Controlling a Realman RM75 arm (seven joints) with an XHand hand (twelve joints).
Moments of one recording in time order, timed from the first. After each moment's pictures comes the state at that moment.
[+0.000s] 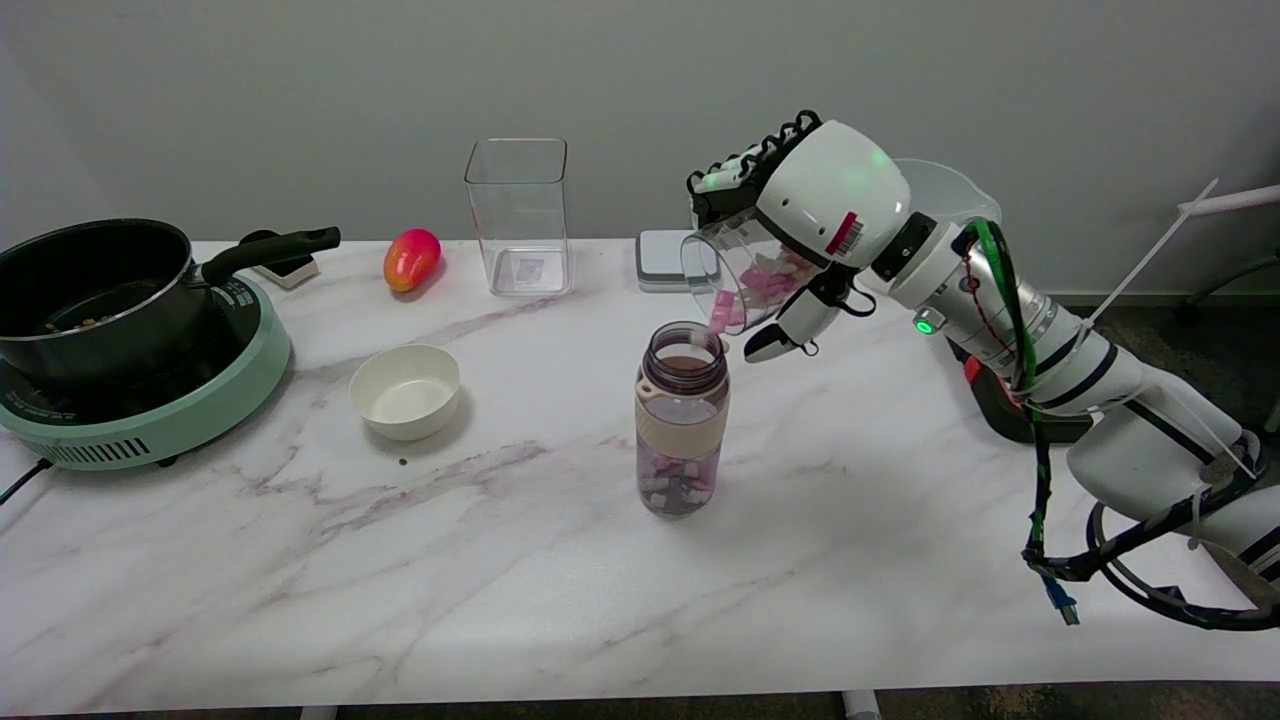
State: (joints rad) arm 0.00 -0.74 -1.64 1.65 -0.08 0.65 0.70
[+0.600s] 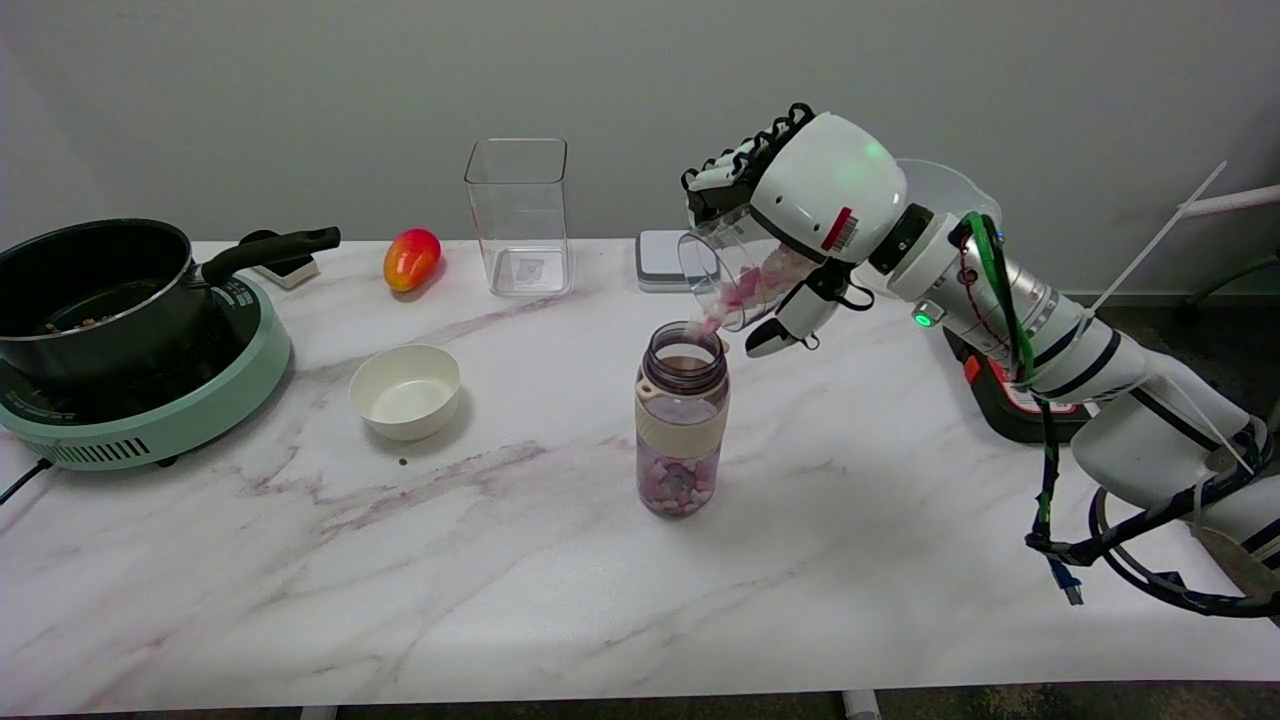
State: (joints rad) arm 0.02 -0.74 -1.63 1.66 -0.16 0.64 0.75
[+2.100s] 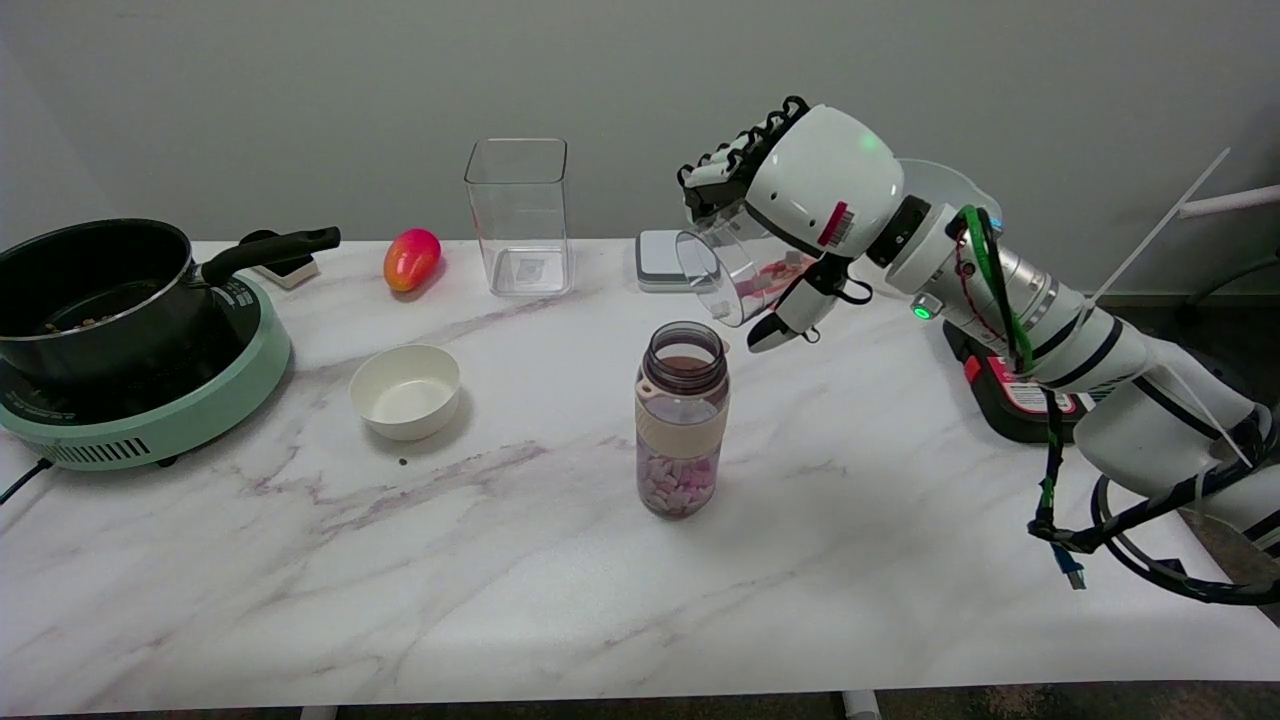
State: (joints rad) arm 0.04 -0.72 -1.63 1.67 -0.21 0.63 0.77
